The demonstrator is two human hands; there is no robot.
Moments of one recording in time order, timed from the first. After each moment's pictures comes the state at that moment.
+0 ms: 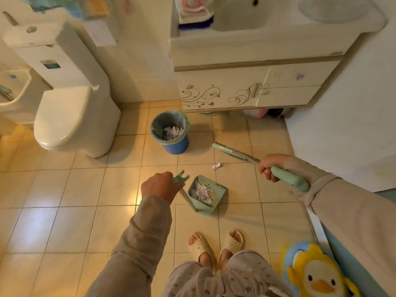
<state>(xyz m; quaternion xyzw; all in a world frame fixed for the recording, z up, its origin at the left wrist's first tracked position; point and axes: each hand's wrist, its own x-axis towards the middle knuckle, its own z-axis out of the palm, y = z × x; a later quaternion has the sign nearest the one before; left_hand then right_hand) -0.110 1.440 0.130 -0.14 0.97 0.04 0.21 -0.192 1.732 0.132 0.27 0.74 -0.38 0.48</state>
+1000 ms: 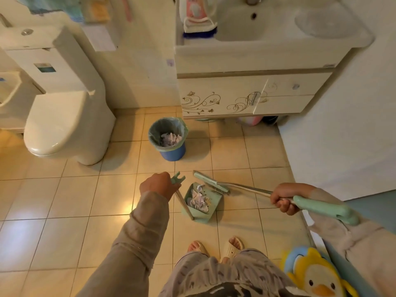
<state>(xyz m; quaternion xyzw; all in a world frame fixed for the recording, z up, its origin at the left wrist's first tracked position) -0.128 1.398 0.128 -0.13 0.96 0.04 0.23 -0.133 1.714 0.143 0.29 0.70 -0.34 0.55</state>
